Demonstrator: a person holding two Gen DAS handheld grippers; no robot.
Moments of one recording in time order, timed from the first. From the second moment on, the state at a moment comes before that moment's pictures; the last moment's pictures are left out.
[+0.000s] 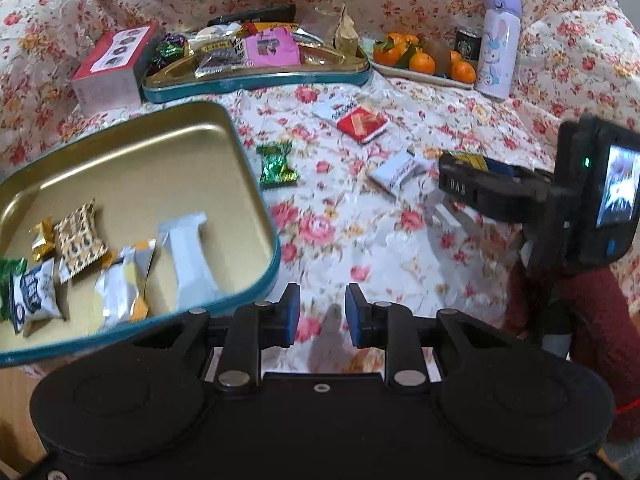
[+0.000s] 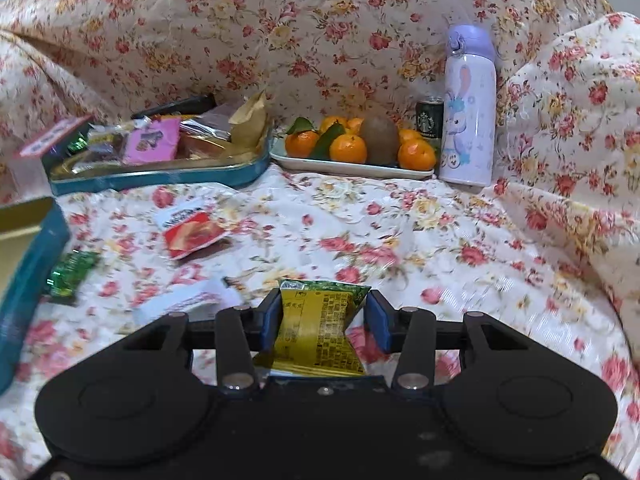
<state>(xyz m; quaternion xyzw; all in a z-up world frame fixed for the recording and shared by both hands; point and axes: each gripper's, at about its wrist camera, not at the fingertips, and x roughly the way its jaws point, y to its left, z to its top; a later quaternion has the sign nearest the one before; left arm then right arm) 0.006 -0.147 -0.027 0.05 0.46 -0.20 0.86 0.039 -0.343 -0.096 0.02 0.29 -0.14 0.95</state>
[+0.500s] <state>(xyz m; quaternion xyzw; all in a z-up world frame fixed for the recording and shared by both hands) 0.086 -0.171 -0.017 0.00 0.47 -0.15 0.87 0.039 -0.361 -0.097 0.08 0.28 -0.12 0.95</state>
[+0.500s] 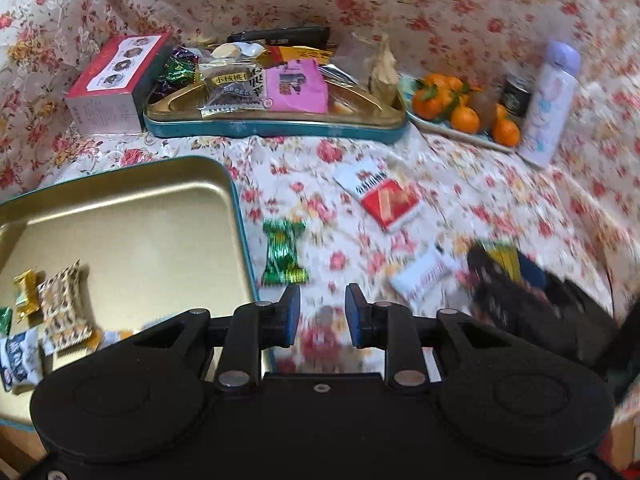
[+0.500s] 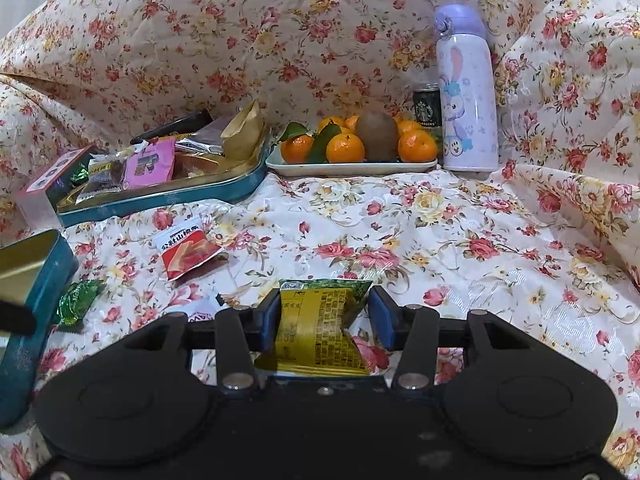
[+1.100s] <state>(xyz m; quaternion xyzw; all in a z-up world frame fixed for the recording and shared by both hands) 0.141 -0.188 -0.039 0.03 0.50 -0.10 0.86 0.040 -0.363 -0.098 0.09 0.28 -0.12 0.95</state>
